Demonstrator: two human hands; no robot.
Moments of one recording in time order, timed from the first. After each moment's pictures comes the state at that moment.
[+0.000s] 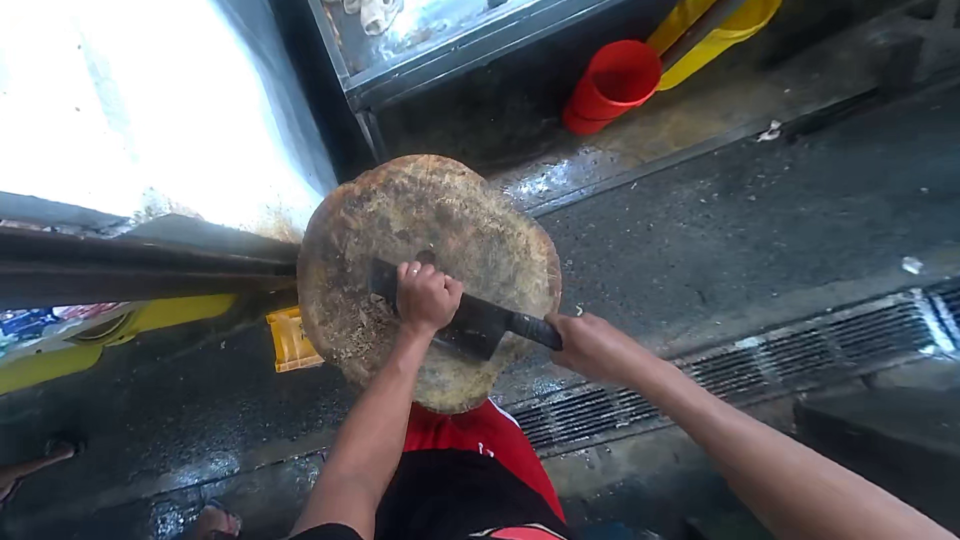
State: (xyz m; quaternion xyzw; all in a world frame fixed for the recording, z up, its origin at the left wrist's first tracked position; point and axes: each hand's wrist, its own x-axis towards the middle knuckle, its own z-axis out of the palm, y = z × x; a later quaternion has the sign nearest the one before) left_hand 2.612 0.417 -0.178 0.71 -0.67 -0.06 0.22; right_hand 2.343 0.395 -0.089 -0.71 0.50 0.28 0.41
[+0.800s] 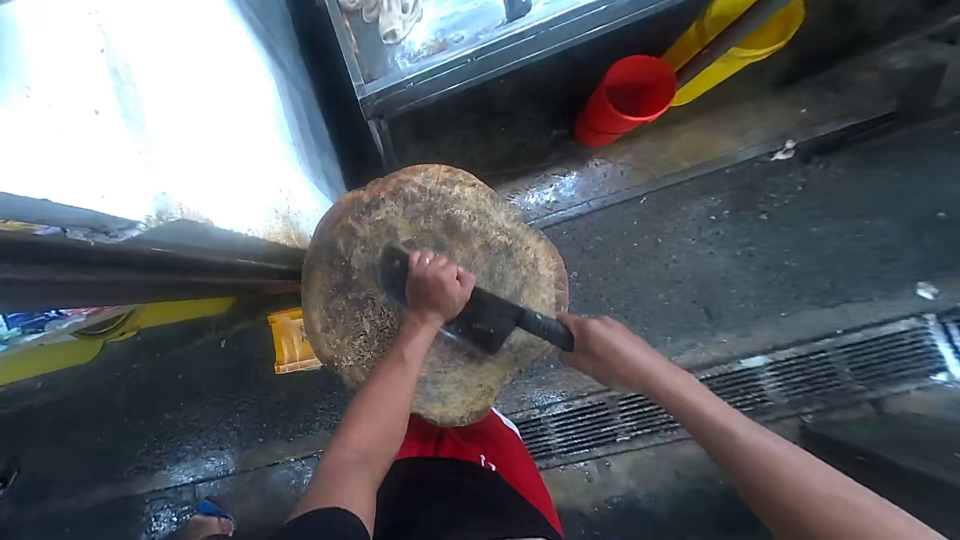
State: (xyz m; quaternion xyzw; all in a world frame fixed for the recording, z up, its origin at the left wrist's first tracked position) left_hand 2.616 0.377 -0.175 0.69 -0.68 -0.06 0.23; right_hand 2.345 0.371 -0.083 -0.71 0.52 0.24 0.40
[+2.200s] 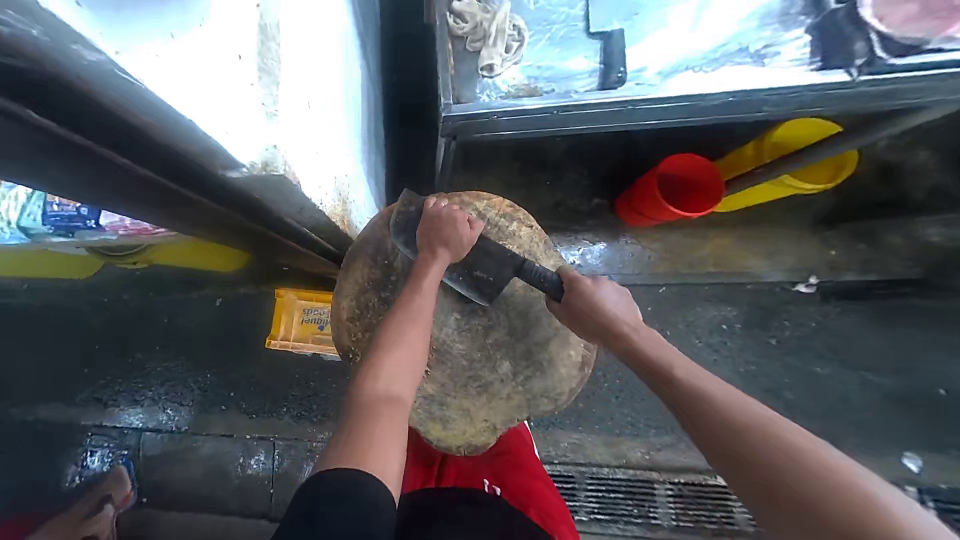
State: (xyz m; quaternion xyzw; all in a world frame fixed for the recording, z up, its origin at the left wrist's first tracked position) left_hand 2.716 0.275 -0.164 0.75 -0.65 -0.08 0.12; right_hand 2.455 0.264 -0.079 -0.80 0.51 0.26 0.20
